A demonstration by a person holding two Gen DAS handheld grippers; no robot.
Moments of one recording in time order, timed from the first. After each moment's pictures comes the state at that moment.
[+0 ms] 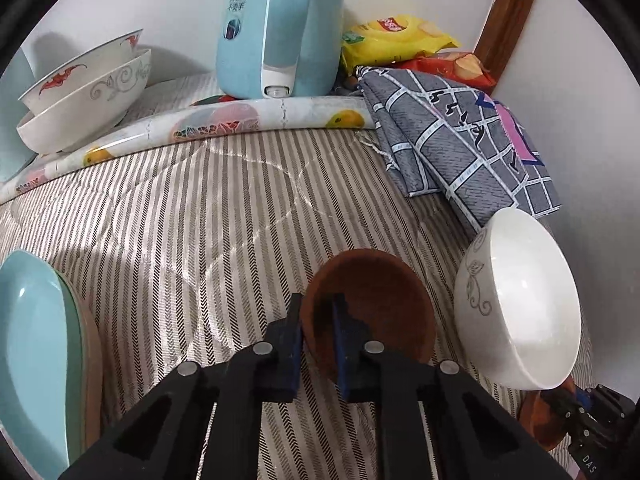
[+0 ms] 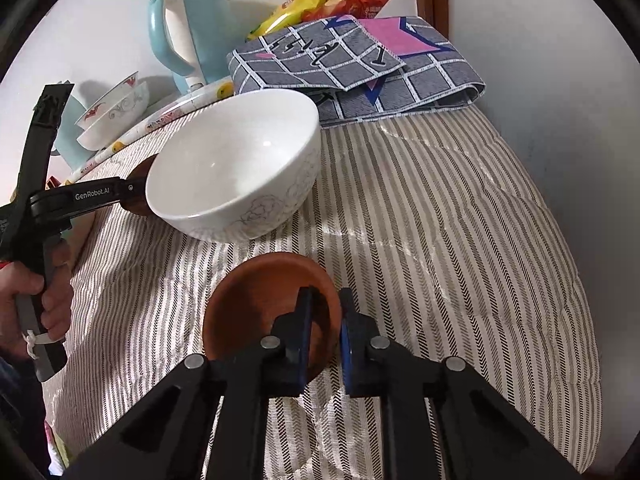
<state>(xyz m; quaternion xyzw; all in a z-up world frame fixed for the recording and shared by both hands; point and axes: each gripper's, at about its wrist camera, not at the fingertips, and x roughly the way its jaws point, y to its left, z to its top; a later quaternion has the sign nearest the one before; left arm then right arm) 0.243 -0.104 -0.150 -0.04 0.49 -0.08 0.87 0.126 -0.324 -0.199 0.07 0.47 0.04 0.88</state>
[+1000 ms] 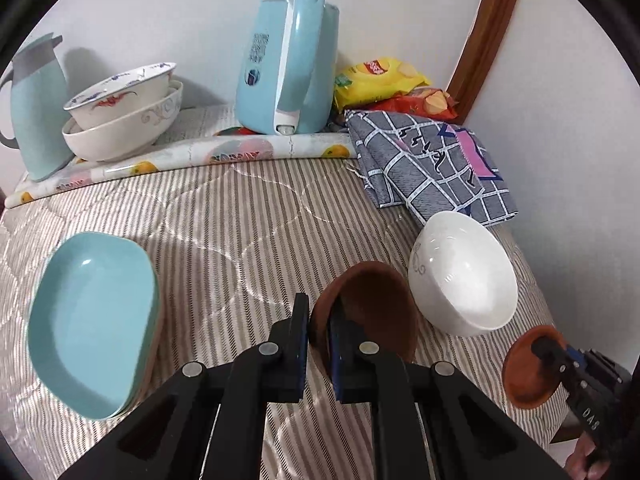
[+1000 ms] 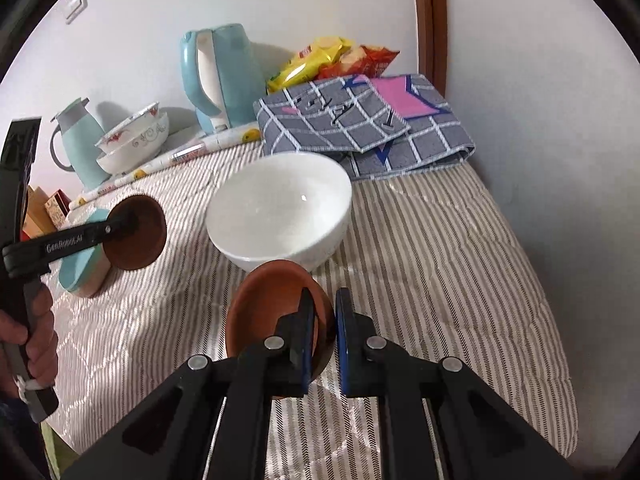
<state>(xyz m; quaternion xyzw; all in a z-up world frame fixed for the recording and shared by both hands) 0.180 -0.078 -0.095 -0.05 0.45 -0.09 0.89 0.099 -0.307 -0.142 0.07 0.41 0.02 0.91</state>
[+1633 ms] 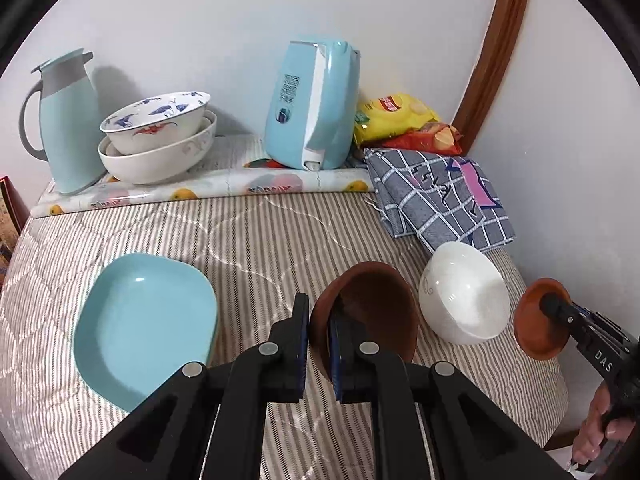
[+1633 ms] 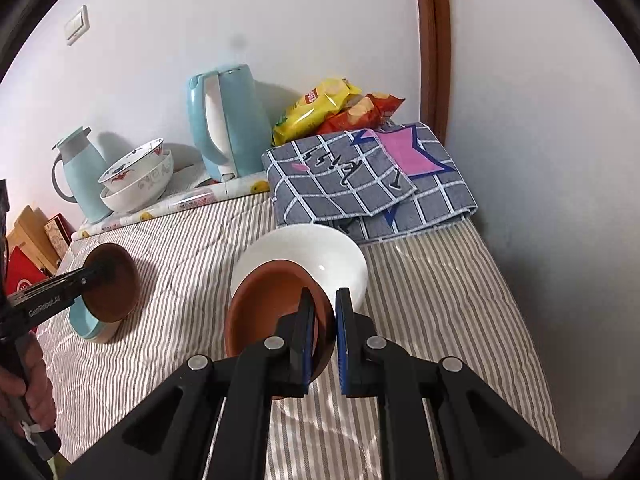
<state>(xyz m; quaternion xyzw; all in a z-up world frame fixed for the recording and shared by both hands) 0.169 -0.042 -0.060 -0.06 0.42 -0.07 0.90 0.129 -0.291 -0.101 0.06 0.38 0.01 0.92</state>
